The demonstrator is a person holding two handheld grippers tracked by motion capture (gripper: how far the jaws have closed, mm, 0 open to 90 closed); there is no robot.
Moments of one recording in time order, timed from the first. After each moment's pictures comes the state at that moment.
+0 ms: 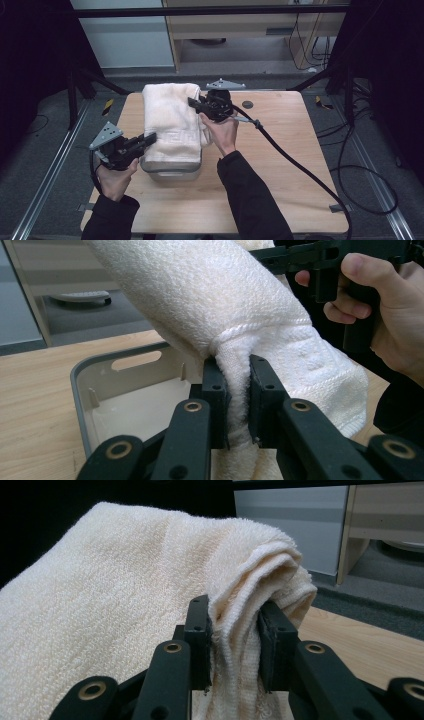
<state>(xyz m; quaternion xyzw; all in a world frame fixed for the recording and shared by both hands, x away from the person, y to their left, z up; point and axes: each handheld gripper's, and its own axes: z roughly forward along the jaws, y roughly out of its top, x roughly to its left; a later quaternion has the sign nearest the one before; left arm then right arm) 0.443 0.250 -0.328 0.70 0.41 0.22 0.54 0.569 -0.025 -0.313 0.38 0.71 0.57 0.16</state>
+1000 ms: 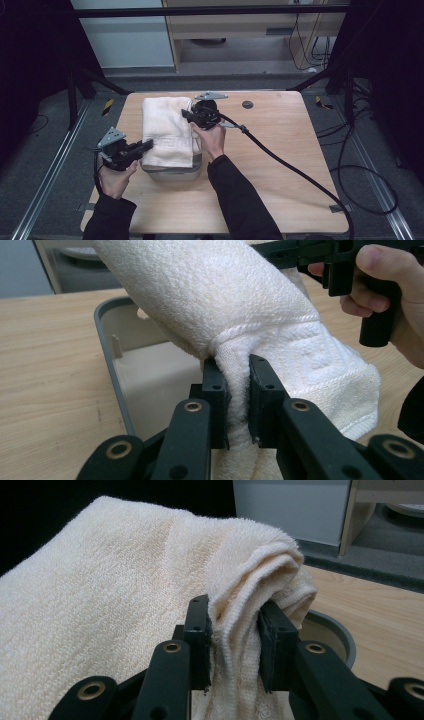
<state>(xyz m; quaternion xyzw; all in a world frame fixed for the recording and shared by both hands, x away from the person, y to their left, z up) 0.469 0.270 -0.375 0.72 0.45 0.20 0.49 0.595 0.008 -0.373 0.40 0.73 0.53 0.14</state>
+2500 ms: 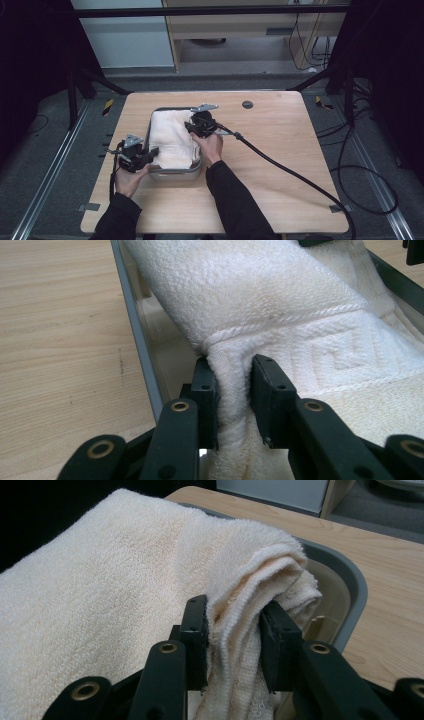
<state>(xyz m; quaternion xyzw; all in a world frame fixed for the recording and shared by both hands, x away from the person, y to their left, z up) 0.500 0.258 -0.437 0.74 0.50 0.22 0.39 0.612 0.020 -0.432 0.41 0.77 0.46 0.16</state>
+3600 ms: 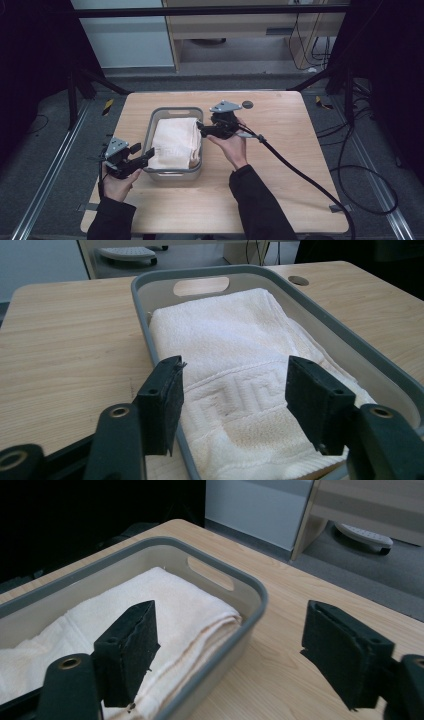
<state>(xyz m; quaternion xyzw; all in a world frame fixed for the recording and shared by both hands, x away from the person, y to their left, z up) 0.465 0.276 -0.412 0.70 0.47 0.25 0.47 0.569 -0.042 -0.383 0.36 0.77 0.48 0.24</state>
